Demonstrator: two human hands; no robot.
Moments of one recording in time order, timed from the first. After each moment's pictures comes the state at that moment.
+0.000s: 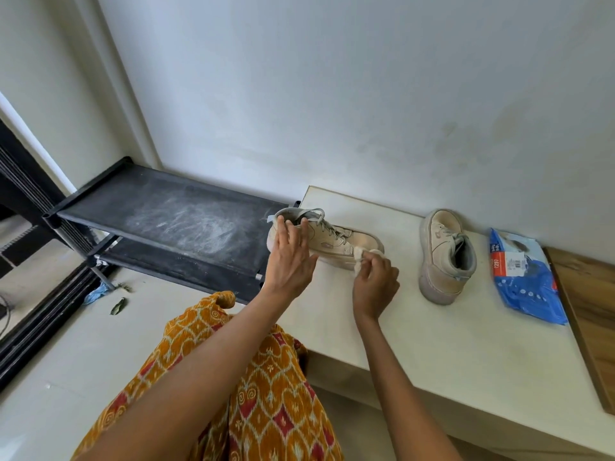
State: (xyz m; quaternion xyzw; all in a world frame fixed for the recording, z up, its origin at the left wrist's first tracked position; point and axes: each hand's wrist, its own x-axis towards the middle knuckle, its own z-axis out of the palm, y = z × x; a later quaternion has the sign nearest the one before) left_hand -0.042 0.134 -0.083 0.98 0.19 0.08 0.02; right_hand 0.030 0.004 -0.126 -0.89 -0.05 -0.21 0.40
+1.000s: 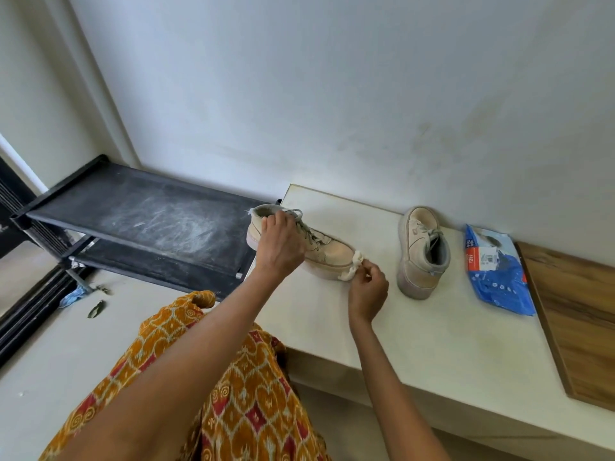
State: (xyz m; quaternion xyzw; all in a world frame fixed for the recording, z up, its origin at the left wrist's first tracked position) left_hand -0.006 0.134 -0.066 0.97 0.21 0.12 0.10; right_hand 0.034 -0.027 -0.125 -0.84 0.06 -0.10 0.54
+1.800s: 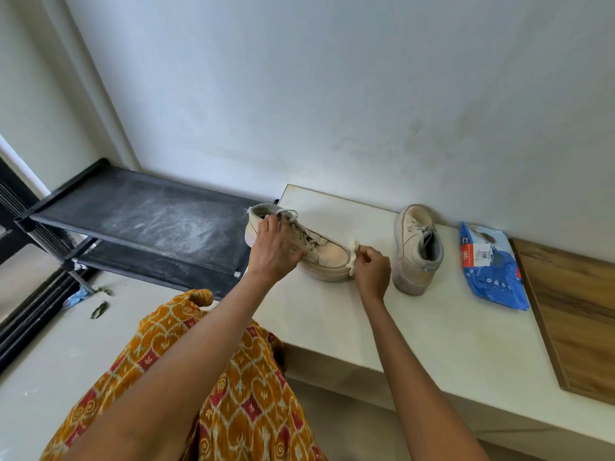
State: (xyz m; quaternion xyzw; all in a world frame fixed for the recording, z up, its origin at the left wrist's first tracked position) left_hand -0.020 0.131 -0.070 0.97 0.19 0.12 0.07; right_hand 0.074 -0.038 -0.117 -0.89 -0.02 -0.06 0.45
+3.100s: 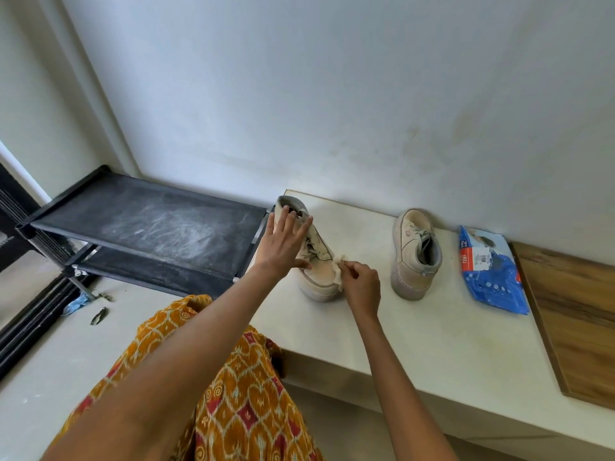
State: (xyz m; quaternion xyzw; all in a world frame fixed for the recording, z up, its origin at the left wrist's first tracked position) left_hand -0.001 0.130 -0.059 0.99 0.11 -0.01 -0.04; right_hand 0.047 -0.042 -0.116 -0.90 -0.09 0.00 0.43
